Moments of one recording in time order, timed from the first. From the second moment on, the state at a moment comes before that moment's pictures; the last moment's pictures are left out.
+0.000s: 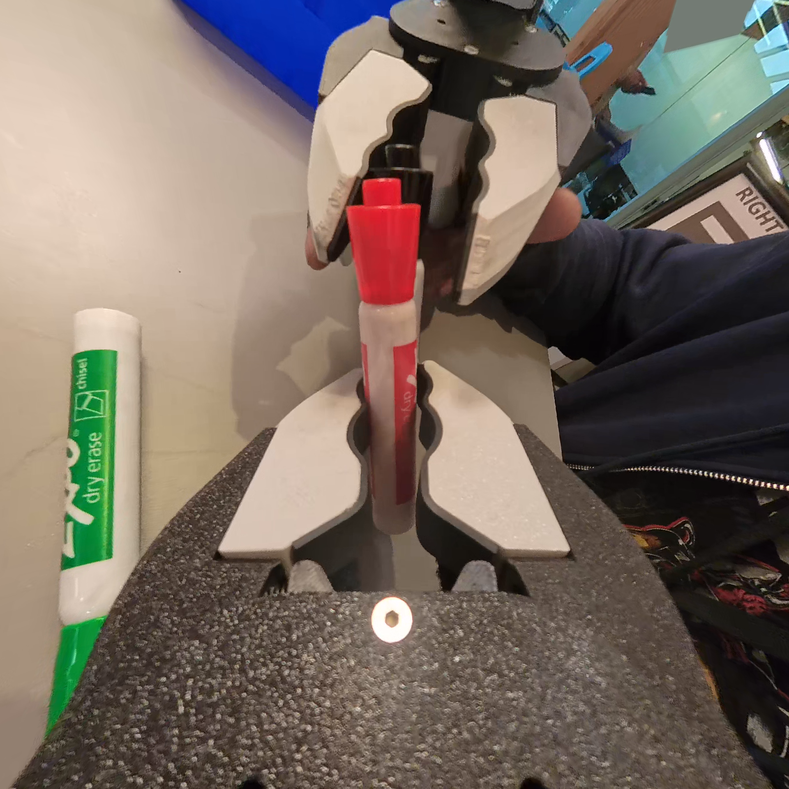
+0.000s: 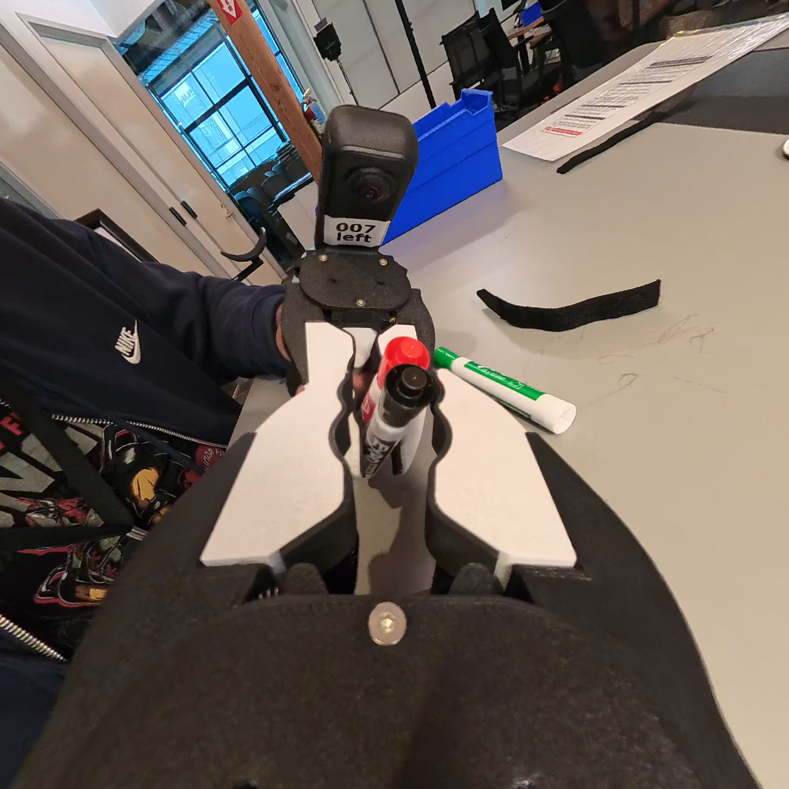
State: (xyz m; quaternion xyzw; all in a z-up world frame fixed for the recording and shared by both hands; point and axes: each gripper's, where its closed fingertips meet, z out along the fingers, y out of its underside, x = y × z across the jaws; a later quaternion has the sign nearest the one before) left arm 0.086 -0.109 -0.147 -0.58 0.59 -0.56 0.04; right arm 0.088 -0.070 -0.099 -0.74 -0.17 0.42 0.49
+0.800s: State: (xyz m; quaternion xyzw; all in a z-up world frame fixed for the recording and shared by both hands) left arm 0.086 -0.115 -0.147 -0.57 0.59 -0.57 0.03; right arm 0.077 -0.066 -0.108 -0.75 -0.16 0.43 0.47
